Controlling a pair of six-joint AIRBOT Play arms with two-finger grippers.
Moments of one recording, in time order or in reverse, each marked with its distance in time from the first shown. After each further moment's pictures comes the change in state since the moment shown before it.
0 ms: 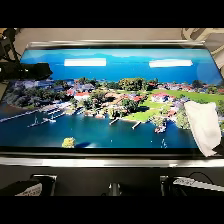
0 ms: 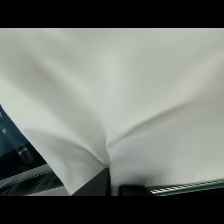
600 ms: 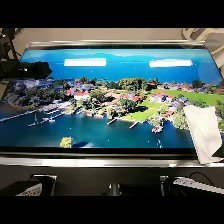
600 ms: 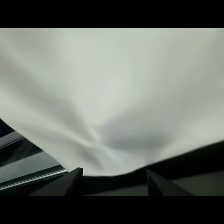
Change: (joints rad) left arm -0.007 0.010 0.023 0.001 0.000 0.040; right arm -0.004 0.049 0.007 -0.164 0.043 -0.008
